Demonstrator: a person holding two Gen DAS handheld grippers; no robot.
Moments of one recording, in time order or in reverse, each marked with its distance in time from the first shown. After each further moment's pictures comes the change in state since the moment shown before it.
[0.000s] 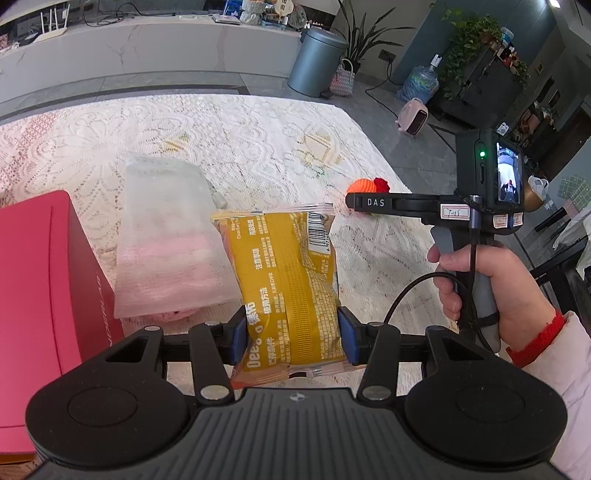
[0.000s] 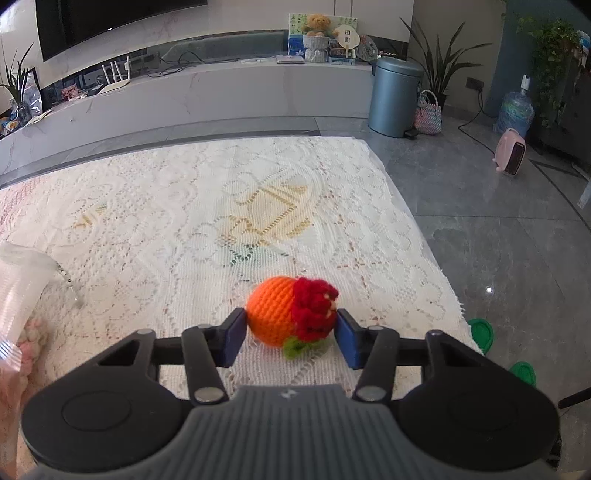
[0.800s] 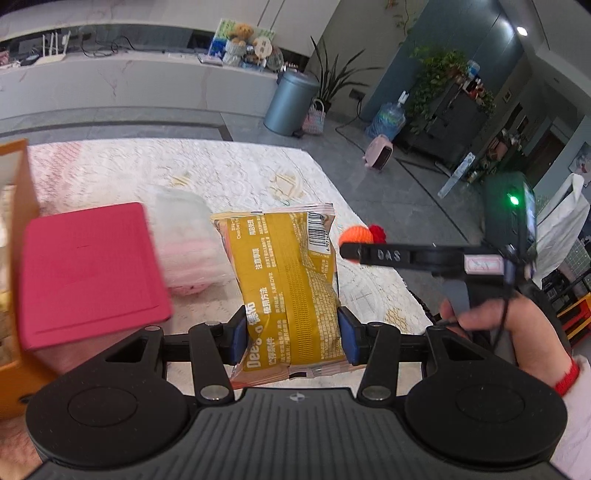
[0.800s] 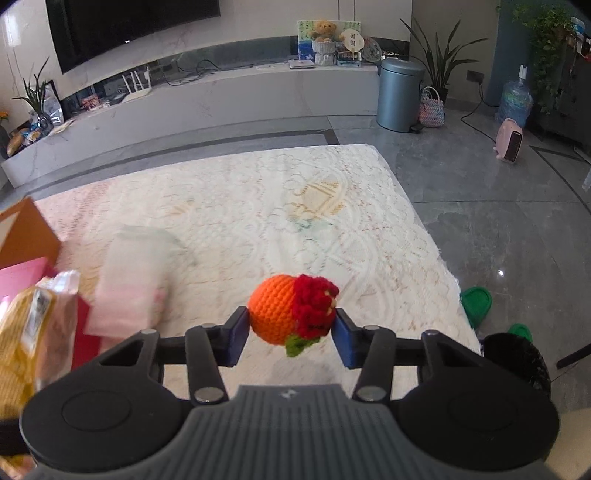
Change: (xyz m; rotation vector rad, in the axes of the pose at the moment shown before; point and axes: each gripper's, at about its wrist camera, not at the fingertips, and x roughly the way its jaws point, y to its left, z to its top) left arm -0.129 -0.004 -0.043 0.009 -0.138 -0.085; right arm -0.167 0.051 -0.038 0.034 0.009 0.057
